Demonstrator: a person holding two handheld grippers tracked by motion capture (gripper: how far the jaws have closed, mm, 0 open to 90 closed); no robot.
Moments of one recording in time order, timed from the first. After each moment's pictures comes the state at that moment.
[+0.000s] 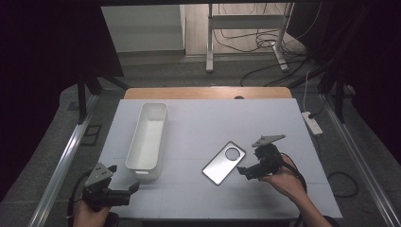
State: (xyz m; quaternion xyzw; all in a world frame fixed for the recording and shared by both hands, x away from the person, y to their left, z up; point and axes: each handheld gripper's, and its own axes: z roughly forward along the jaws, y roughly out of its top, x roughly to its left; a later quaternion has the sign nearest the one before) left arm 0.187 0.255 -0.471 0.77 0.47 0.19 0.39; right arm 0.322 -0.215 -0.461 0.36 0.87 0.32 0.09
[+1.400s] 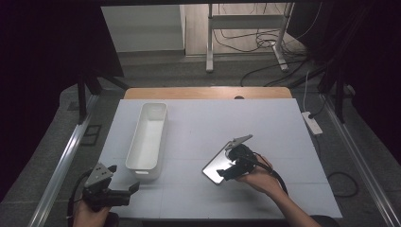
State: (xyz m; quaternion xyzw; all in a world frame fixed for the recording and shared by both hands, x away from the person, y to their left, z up) left arm 0.186 0.254 -0.471 0.77 0.47 0.19 0.39; right arm 0.331 -0.151 -0.485 0.31 0.90 0.28 0.07
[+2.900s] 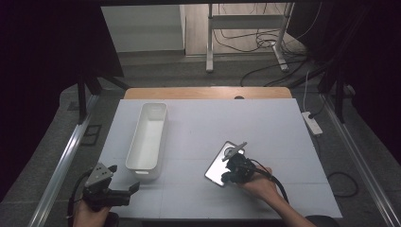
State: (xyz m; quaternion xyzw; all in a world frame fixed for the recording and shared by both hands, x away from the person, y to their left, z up) left arm 0.187 0.254 -0.471 0.77 0.47 0.19 0.39; right arm 0.318 -0.152 -0.503 0.26 0.93 0.24 0.01
